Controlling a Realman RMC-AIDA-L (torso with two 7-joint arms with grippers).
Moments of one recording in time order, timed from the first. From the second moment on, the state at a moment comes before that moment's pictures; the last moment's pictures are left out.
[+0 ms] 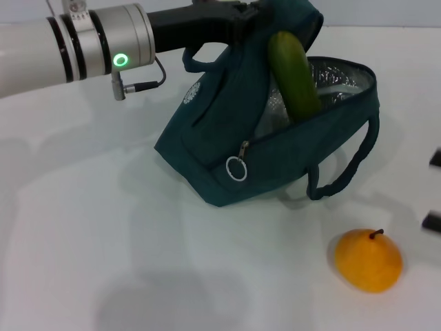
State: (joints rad) left arm -0.67 -2.09 1.18 0.75 1.49 1.11 -1.71; right arm 0.24 1.92 -0.92 -0.55 -1.48 -1.91 0.97
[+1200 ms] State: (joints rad) left arm -0.68 -2.09 1.18 0.72 1.47 1.10 -1.68; right arm 0.25 2.00 -0.92 -0.32 -1.59 -1.73 0.73
